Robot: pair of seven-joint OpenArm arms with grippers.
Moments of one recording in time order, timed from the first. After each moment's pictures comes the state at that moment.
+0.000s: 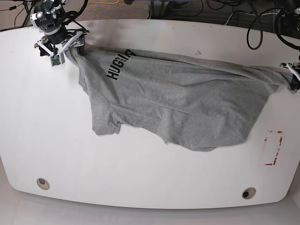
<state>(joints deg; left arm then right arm) 14.1 -29.1 -43.2 97.3 -25.3 -42.3 55.0 -27.0 -0.6 37.0 114.1 11.7 40.2 -48.8</state>
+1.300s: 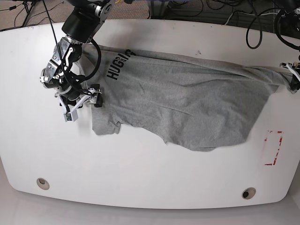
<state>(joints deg) 14.1 -29.1 -43.2 97.4 -25.3 -42.3 55.0 7.6 -0.7 34.2 82.0 9.8 40.0 -55.2</state>
